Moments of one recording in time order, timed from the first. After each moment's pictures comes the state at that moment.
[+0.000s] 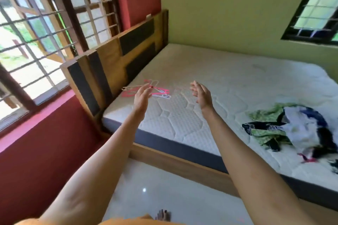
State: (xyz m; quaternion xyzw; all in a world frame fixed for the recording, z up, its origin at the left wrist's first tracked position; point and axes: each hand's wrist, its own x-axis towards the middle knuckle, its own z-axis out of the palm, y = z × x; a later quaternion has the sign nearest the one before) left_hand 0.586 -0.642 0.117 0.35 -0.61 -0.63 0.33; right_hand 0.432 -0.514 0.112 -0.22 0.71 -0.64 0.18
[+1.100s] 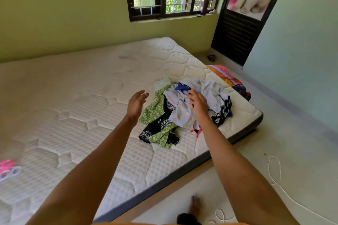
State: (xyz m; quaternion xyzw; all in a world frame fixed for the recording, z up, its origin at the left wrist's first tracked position) left_hand 0.110 -0.402 0.053 0.11 -0.71 -0.69 -0.01; right_hand 0.110 -0.192 0.055 0.14 0.73 -0.67 -0.04
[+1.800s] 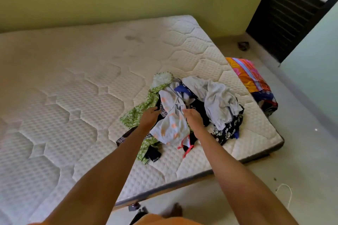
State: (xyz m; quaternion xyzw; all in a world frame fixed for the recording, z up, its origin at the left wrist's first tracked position) left_hand -0.036 -0.254 -0.046 0.27 -0.77 -0.57 -0.10; right_hand -0.056 -0.087 -0.041 0.13 0.80 -0.55 0.19
